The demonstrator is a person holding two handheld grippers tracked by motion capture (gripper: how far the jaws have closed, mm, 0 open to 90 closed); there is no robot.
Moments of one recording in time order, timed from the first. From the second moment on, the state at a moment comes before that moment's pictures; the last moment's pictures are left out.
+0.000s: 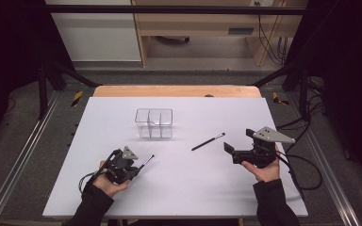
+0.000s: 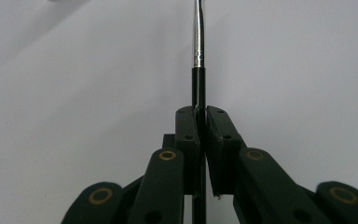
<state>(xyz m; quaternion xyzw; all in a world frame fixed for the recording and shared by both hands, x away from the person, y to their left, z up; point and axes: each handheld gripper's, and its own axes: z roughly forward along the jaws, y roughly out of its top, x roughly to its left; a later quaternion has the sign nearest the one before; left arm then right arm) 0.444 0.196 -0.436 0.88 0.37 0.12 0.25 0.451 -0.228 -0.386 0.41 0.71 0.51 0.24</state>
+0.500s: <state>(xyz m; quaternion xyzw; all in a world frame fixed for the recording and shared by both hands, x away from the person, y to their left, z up) 0.437 0.201 -0.420 0.84 0.39 0.16 0.33 0.451 -0.222 -0.387 0.41 0.71 0.52 0.23</state>
